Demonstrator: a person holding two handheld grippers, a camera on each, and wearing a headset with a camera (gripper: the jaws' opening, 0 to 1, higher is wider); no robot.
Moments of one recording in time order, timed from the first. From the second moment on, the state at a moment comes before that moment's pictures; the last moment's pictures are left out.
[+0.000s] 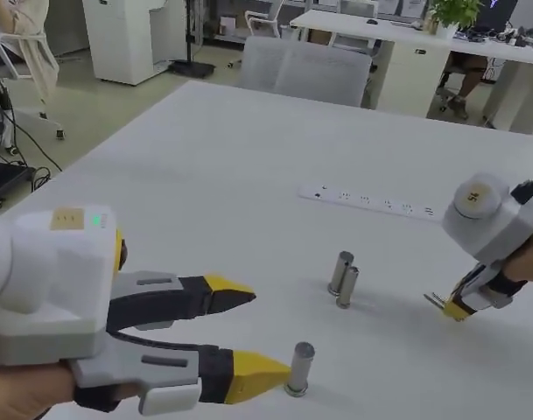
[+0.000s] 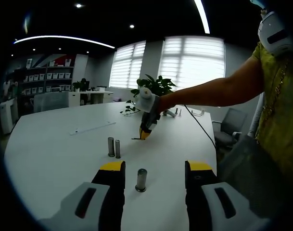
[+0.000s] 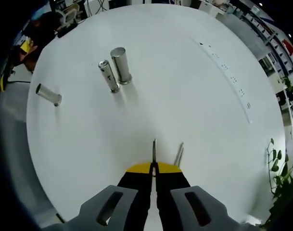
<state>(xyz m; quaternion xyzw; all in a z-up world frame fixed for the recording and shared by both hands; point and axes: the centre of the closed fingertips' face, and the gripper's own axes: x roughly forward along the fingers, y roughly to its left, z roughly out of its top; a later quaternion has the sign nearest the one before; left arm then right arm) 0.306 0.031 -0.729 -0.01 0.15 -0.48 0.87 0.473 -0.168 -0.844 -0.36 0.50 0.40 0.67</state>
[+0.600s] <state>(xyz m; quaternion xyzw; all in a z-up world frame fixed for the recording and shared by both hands) 0.293 0.014 -0.717 0.02 0.13 -0.51 0.85 0.374 -0.131 -0.789 -0.35 0.48 0.48 0.64</state>
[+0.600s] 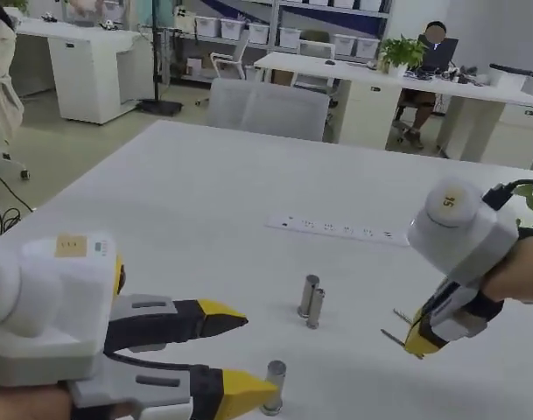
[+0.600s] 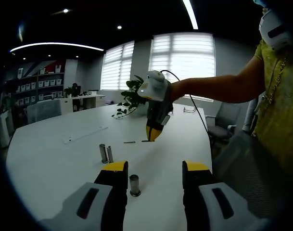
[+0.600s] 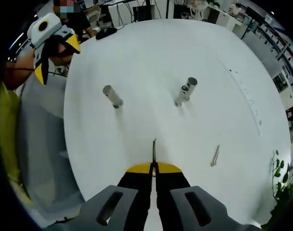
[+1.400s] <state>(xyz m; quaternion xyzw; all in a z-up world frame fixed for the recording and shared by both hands) 0.274 -0.033 -0.724 0.07 0.13 -0.58 0.80 0.278 -0.071 -0.749 -0.40 0.44 0.60 0.55</state>
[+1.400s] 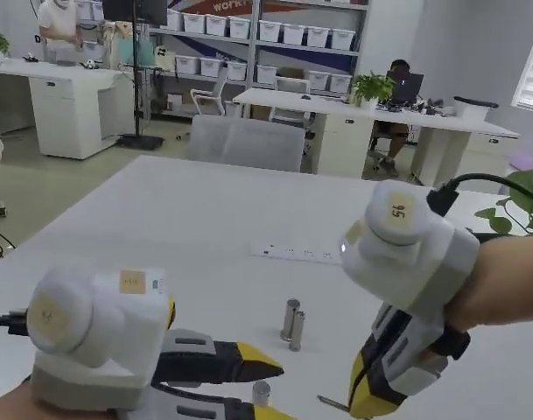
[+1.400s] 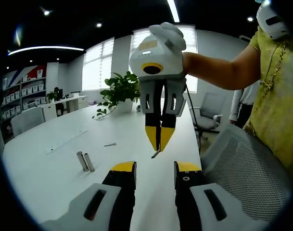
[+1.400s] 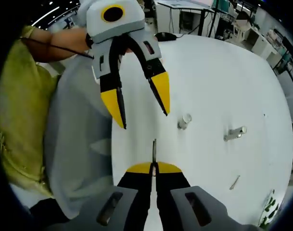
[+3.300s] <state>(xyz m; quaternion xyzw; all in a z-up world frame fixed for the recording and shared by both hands) 0.270 -0.057 -0.739 0.03 0.16 -0.62 0.77 0.264 -0.067 -0.742 -0.42 0.38 0.61 0.55</state>
